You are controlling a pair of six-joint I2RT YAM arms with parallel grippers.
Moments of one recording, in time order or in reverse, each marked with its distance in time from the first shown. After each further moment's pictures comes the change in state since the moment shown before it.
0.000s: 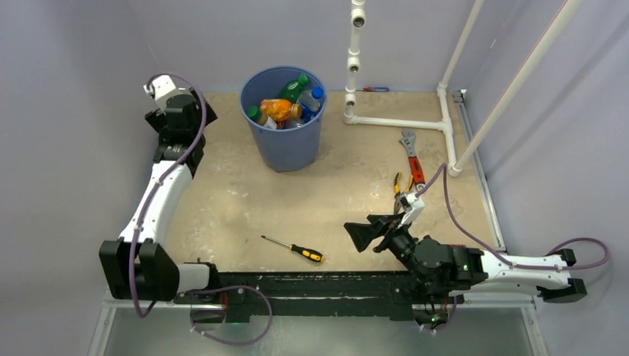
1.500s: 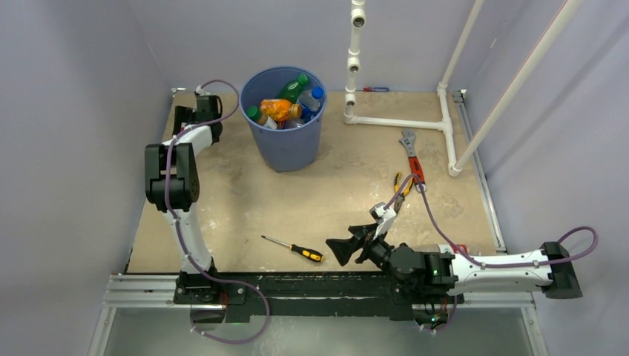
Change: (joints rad) left arm 0.134 0.793 0.277 0.054 -0.170 0.584; right arm 0.000 0.193 -0.206 0.380 -0.133 -0.067
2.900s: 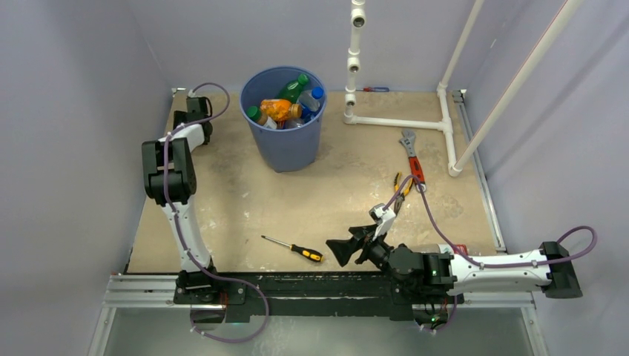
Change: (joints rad) left arm 0.082 0.123 0.098 -0.037 0.129 0.009; right arm 0.000 0.007 -0.015 0.006 0.004 0.007
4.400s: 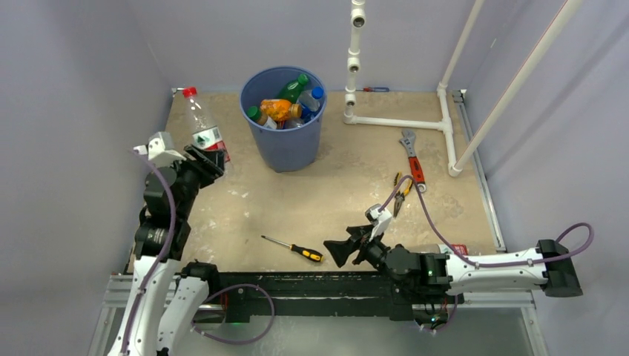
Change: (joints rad) left arm -0.230 -1.570 -0.772 -0.218 0.500 -0.876; right arm 0.000 0.050 -0.005 0.061 -0.003 -0.037
